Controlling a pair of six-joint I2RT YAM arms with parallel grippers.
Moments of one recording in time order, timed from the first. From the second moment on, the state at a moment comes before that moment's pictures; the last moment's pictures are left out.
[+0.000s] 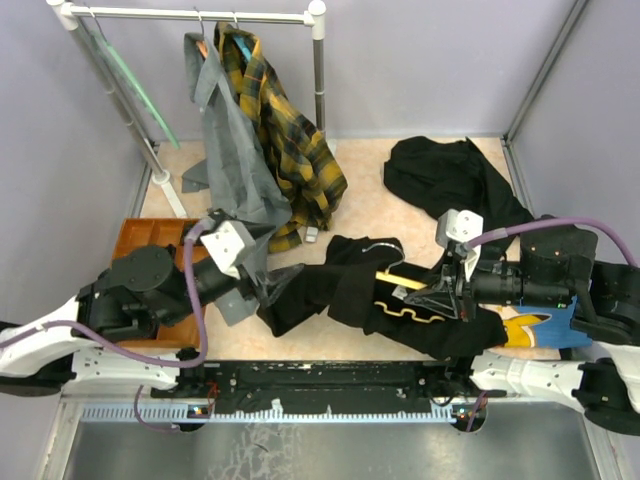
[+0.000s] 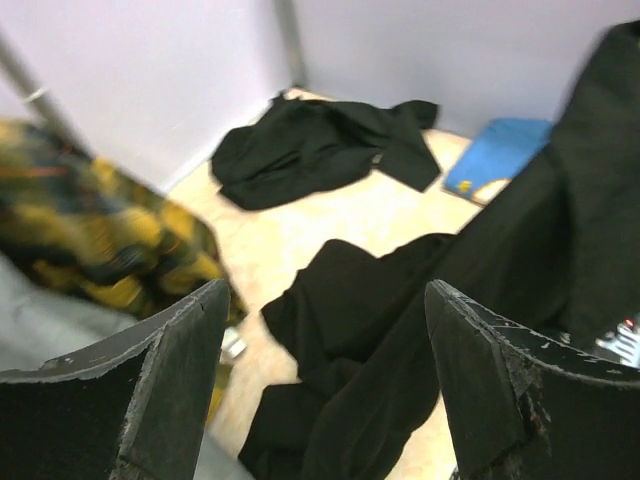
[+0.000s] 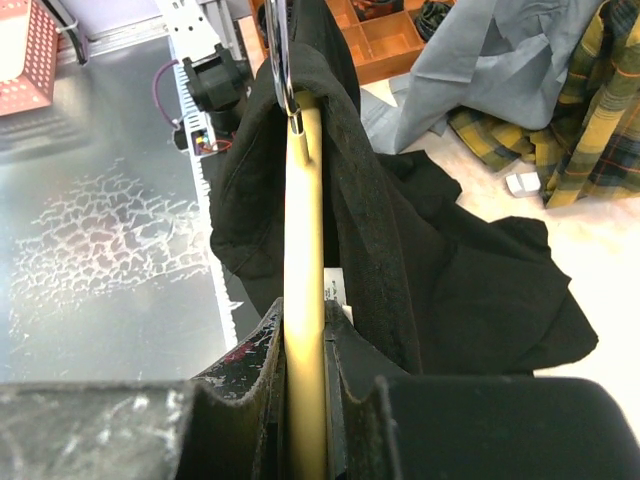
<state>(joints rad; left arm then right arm) -1.42 0.83 1.29 -0.47 -0.54 0.10 1.05 0.82 1.65 -1.19 -0.24 -0.03</state>
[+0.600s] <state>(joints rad) -1.42 1.14 1.51 -0.65 -0.08 0.21 1.05 0.79 1.57 -1.20 -0.36 -0.10</state>
